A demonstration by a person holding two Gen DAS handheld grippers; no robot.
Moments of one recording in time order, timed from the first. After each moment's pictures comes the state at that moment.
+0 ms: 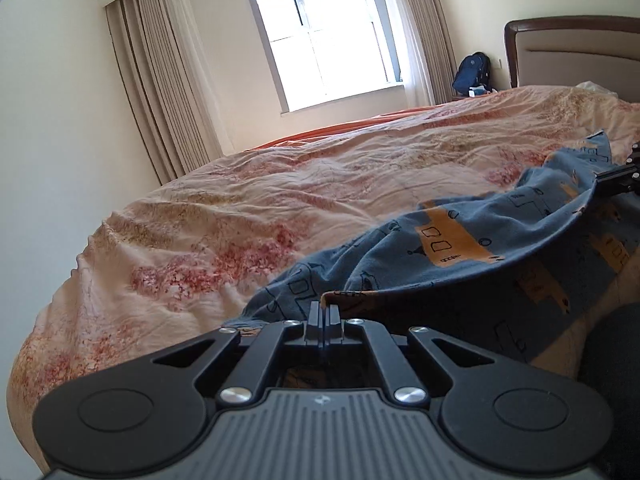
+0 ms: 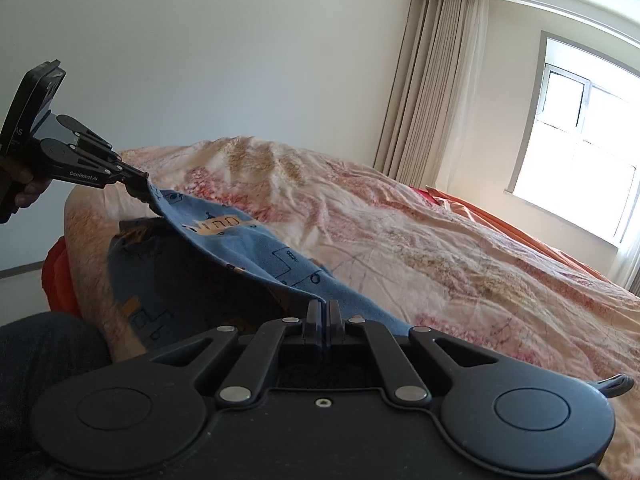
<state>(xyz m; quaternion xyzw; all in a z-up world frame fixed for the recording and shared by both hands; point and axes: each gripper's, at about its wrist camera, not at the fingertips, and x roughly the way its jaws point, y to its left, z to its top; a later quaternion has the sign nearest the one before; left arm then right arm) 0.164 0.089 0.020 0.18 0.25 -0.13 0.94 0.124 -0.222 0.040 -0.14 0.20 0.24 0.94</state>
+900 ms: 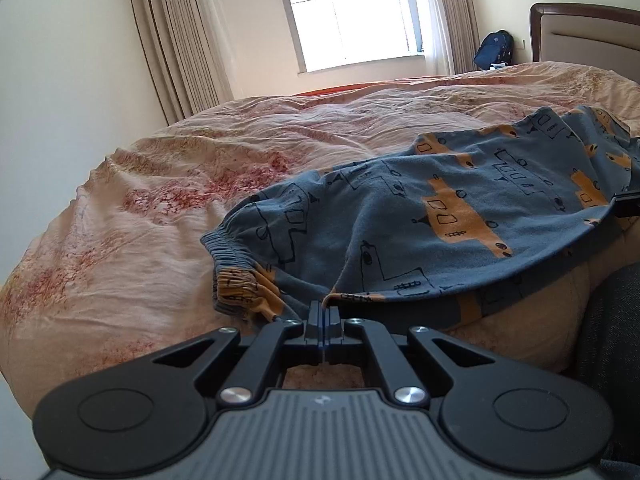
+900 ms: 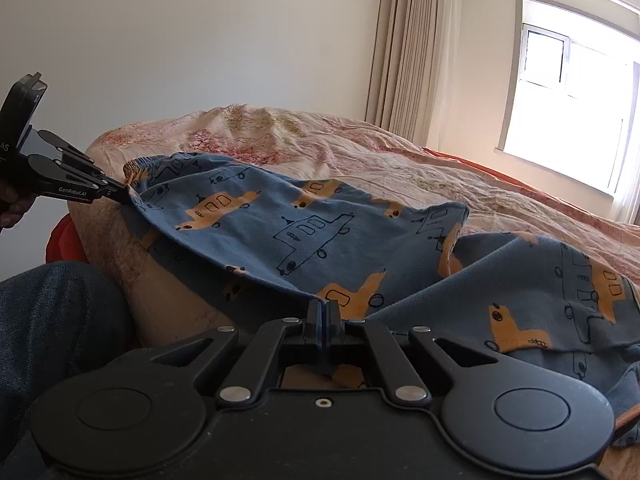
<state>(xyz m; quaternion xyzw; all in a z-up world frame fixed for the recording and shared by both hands) 0.146 0.089 -0.020 0.15 0.31 -0.10 0.93 0.092 -0.218 -0.028 -0.09 0.23 0.21 0.94</state>
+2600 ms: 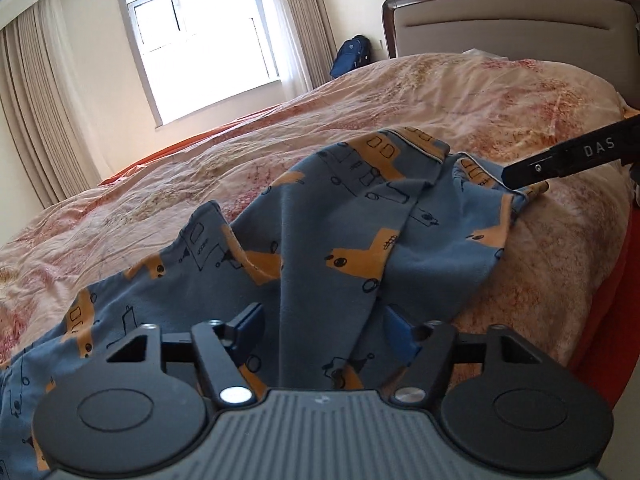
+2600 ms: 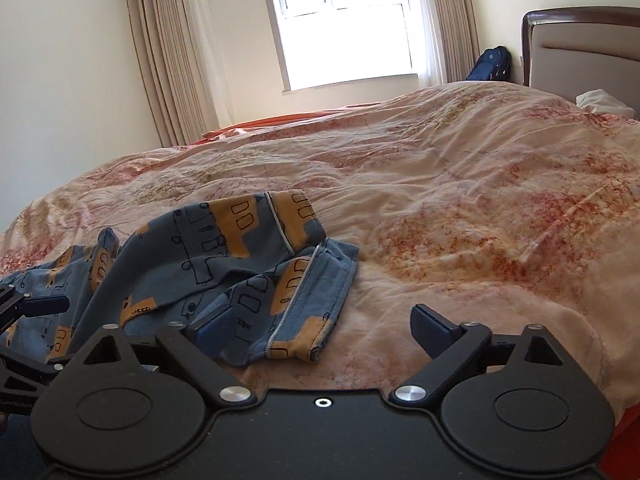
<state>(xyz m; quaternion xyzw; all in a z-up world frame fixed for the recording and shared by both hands) 0.142 -0.229 -0.031 0.22 0.27 -0.27 0.90 0.071 -0.451 -0.007 0.12 0.30 -0.06 0.95</state>
